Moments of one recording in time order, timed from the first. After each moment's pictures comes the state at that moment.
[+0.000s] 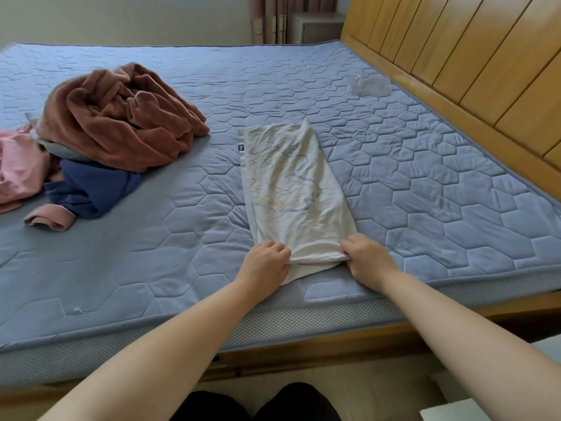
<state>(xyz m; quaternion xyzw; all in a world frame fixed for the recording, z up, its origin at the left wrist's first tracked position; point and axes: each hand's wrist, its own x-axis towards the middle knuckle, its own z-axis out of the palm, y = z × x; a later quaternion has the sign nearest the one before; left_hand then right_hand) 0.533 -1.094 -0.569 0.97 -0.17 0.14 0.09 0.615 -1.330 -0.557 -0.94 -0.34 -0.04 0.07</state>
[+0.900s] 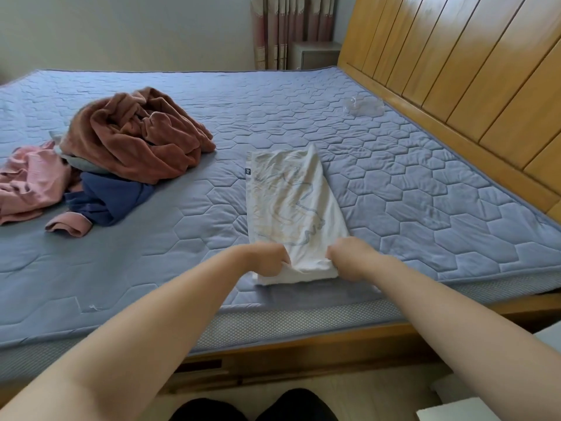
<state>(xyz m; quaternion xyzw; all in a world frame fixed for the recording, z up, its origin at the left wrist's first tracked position) 0.536 -1.101 -0.485 0.95 -0.10 -0.27 0.14 0.585 -1.288 -0.488 -0.91 -0.35 0.13 -0.15</state>
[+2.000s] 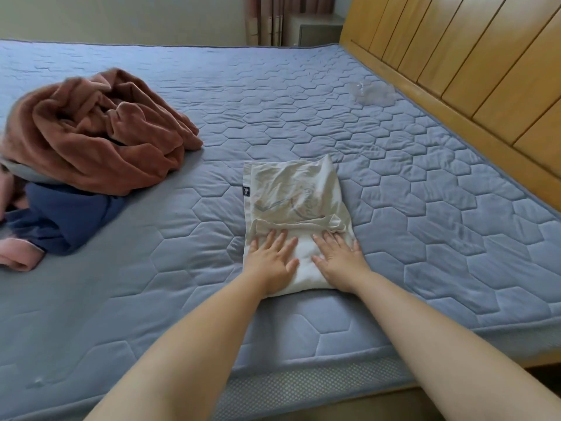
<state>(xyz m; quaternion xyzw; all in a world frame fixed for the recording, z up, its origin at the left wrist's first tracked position) 0.637 -1.069 -0.585 0.99 0.00 -0.11 0.08 0.689 -1.245 -0.574 -0.96 -0.22 0.15 0.02</state>
